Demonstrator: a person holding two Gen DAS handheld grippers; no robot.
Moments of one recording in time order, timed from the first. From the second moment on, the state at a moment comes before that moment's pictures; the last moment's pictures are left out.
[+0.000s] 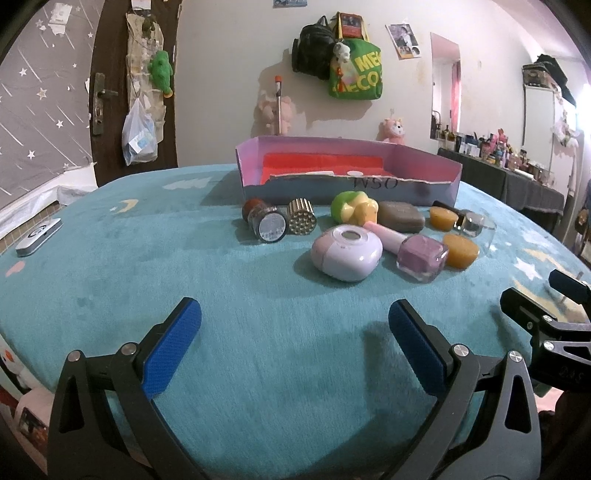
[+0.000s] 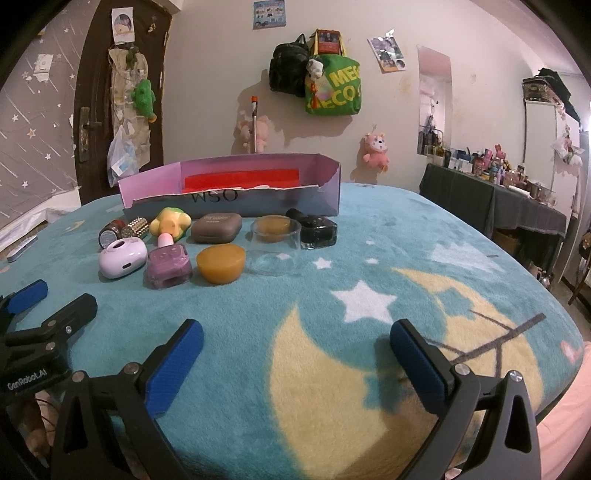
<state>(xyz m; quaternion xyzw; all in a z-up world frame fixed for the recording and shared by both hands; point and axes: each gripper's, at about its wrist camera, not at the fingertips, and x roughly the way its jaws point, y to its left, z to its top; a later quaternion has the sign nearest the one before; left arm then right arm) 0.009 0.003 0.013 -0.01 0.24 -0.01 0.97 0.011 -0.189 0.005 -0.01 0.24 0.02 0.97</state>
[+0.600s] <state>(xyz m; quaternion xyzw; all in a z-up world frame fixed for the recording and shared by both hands) 0.049 -0.004 0.036 0.01 0.32 -0.06 0.94 0.052 -0.200 0.035 0.00 0.28 0.01 0.96</state>
